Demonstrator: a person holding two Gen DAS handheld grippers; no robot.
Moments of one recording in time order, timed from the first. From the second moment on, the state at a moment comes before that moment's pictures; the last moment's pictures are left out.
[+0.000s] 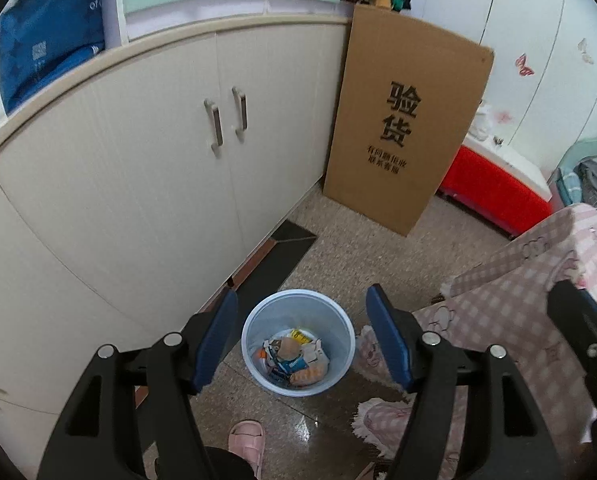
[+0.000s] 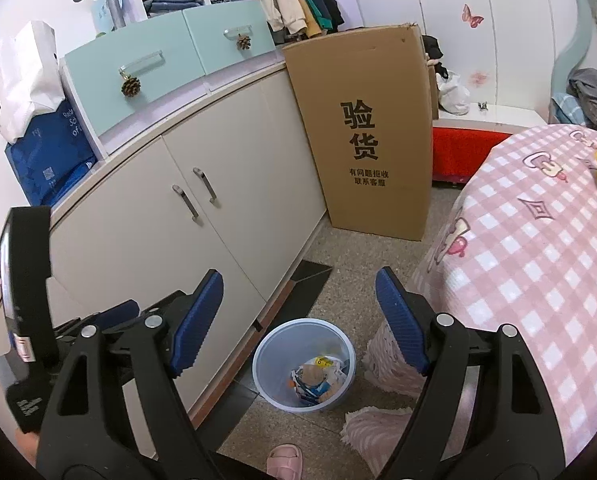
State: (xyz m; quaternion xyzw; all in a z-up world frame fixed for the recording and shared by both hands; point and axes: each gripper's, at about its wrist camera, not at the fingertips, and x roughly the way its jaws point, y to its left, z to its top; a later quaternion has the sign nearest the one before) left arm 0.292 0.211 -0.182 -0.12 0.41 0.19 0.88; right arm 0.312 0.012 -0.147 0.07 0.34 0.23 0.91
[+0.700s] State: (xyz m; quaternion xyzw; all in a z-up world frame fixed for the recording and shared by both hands) left arm 0.221 0.125 -0.090 -0.09 0.32 0.14 0.93; right arm 0.241 -0.084 -0.079 0.10 0.26 0.20 0.94
